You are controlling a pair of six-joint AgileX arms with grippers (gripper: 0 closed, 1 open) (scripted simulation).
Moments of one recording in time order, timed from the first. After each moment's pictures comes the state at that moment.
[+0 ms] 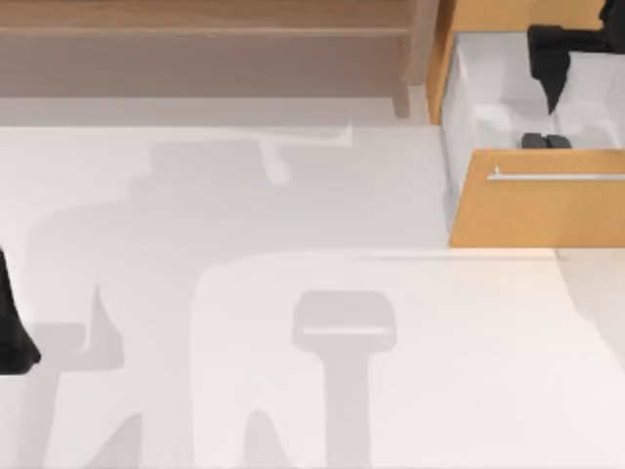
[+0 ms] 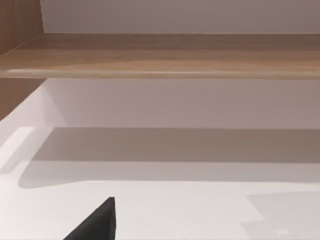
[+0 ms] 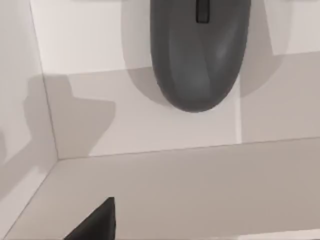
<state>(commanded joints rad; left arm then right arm) 0.00 0.00 0.00 0.00 0.00 0.00 0.14 2.21 2.18 -1.44 0.03 0.25</state>
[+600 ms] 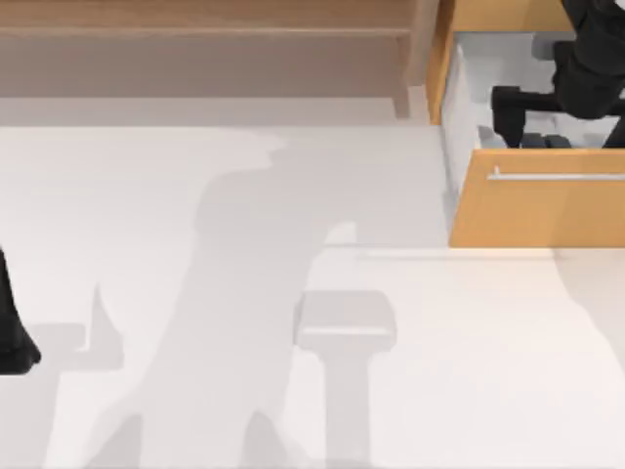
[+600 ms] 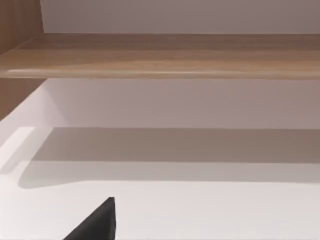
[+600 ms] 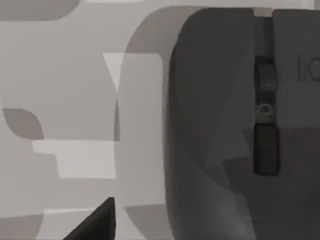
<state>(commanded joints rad) 0.00 0.00 0.00 0.00 0.00 0.00 0.14 2.40 2.08 -1.16 0.03 0.26</state>
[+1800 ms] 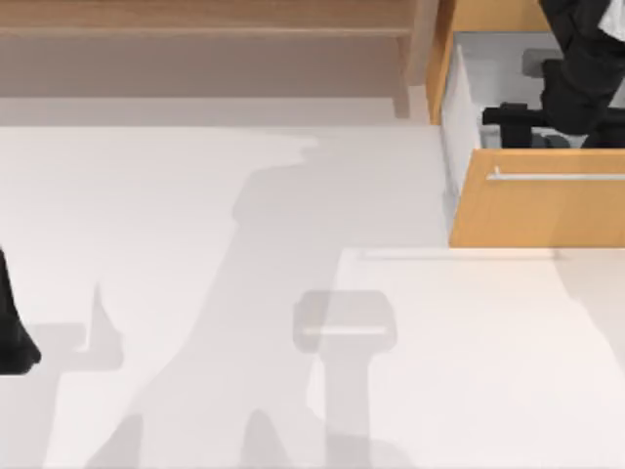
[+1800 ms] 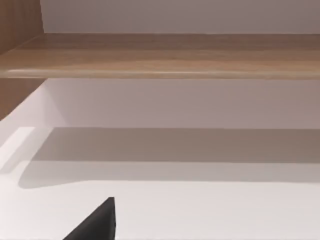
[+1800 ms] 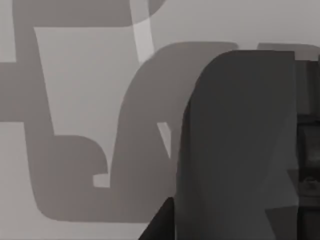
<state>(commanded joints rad) 0.00 0.00 0.00 0.00 0.00 0.00 0.14 2.46 2.07 -1.08 0.03 0.25</state>
